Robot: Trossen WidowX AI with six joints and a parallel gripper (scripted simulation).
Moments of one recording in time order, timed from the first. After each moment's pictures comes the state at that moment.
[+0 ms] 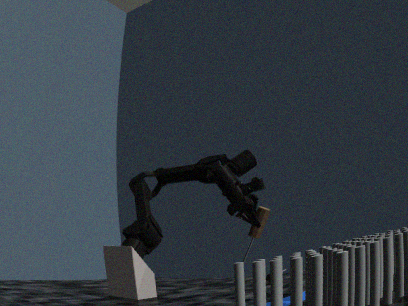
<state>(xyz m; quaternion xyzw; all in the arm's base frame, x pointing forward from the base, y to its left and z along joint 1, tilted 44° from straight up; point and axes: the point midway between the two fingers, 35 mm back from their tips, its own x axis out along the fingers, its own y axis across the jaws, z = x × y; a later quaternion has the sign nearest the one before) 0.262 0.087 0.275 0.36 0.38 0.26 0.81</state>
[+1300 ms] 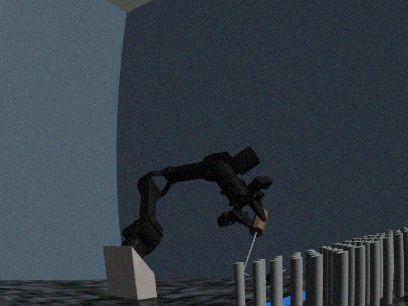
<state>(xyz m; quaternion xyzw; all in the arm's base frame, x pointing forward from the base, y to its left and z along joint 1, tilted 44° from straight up) 0.284 0.038 0.224 -0.21 0.26 0.36 0.87</state>
